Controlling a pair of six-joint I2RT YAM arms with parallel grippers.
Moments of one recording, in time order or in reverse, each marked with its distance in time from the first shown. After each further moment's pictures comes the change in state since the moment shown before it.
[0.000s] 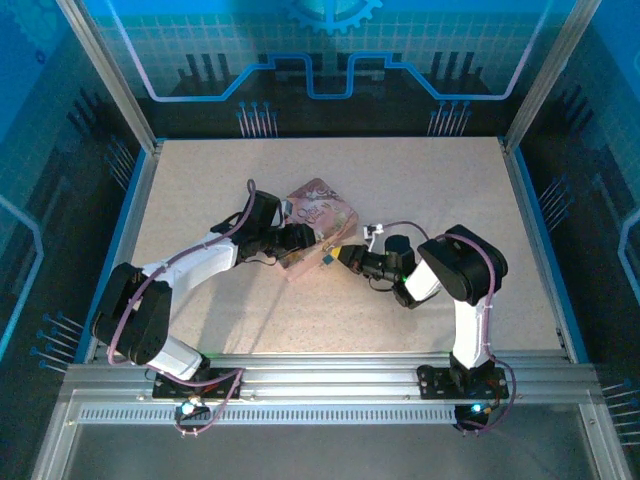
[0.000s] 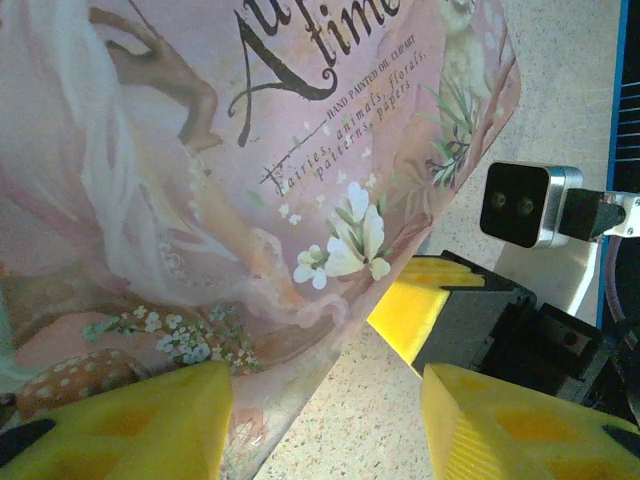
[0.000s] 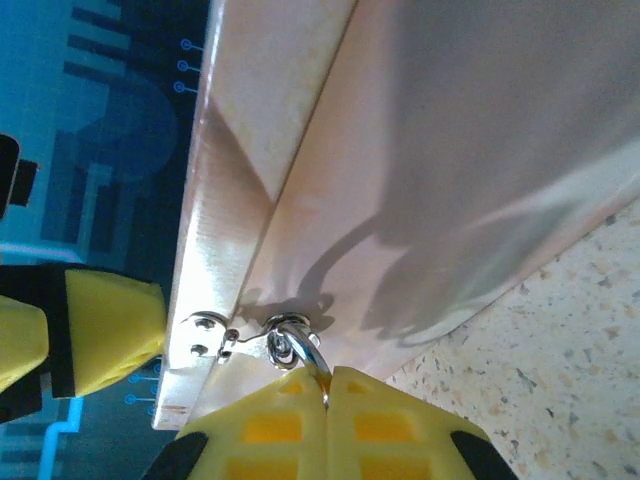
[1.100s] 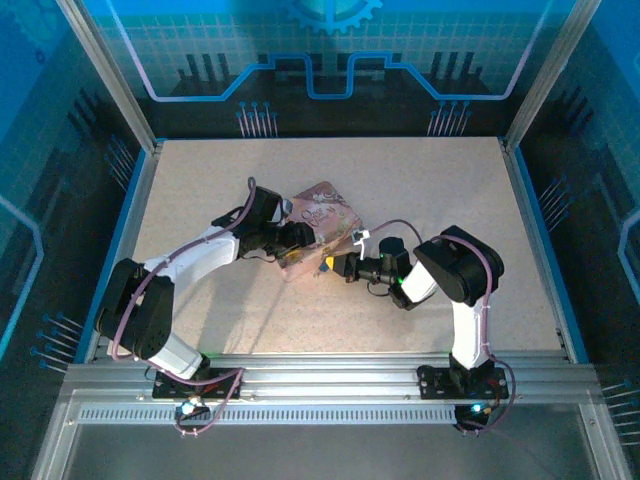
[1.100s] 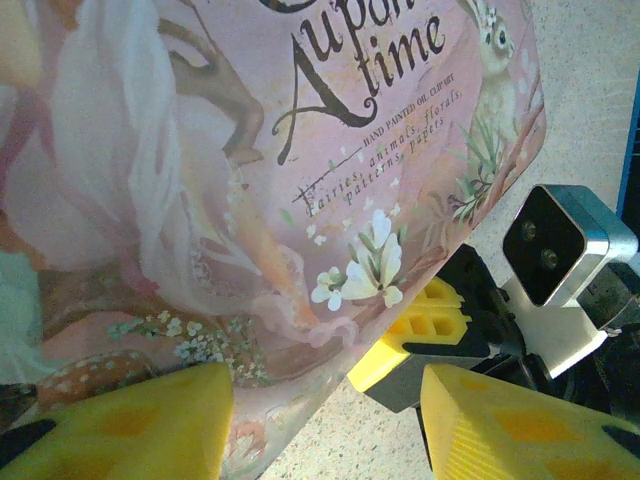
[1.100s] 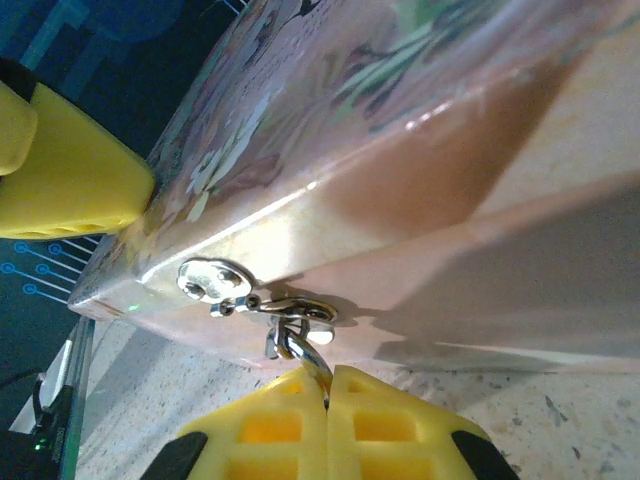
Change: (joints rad) left arm 0.011 0.031 0.062 -0.095 0.019 0.000; right arm 0.042 0.007 0.006 -0.046 -0.035 -0.465
